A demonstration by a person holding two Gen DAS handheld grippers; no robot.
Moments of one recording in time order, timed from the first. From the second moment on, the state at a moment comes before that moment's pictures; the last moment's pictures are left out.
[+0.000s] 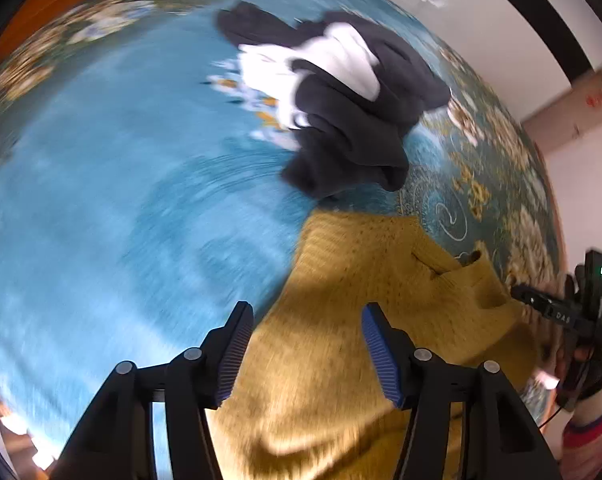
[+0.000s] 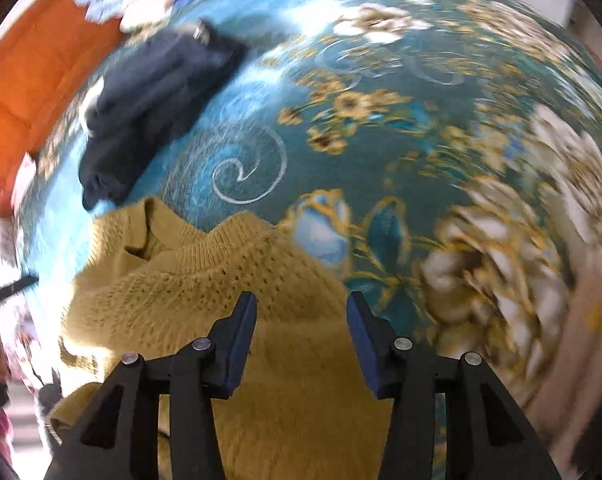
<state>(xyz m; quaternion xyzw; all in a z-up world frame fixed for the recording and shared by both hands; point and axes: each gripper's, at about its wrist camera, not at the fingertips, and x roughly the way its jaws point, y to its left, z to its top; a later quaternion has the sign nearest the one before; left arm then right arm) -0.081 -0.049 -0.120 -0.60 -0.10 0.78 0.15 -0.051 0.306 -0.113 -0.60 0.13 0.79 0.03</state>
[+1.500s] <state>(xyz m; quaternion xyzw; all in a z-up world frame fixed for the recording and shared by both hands) -0.174 -0.116 0.086 -0.36 -0.17 0.90 0.15 -0.190 0.252 0.089 -0.39 0.01 0.92 0.03</state>
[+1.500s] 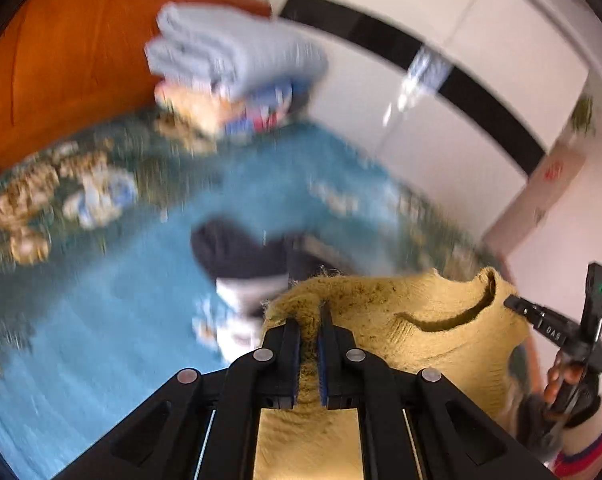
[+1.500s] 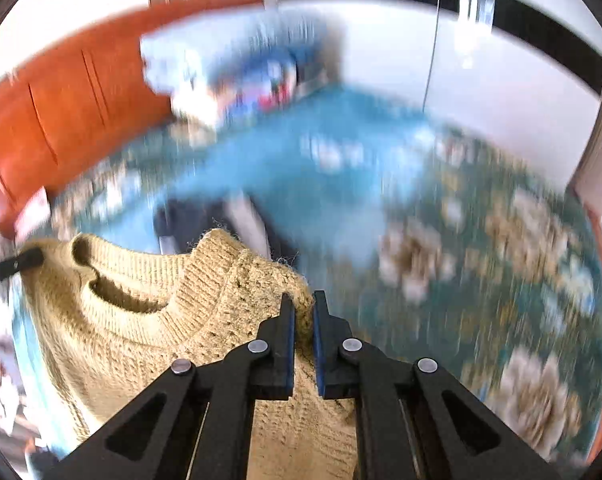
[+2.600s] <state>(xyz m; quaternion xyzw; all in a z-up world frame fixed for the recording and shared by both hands) 0.021 -0.111 -0.164 -0.54 -0.43 0.71 0.11 -0.007 0.261 -0.137 -0.56 0.17 0.81 0.04</state>
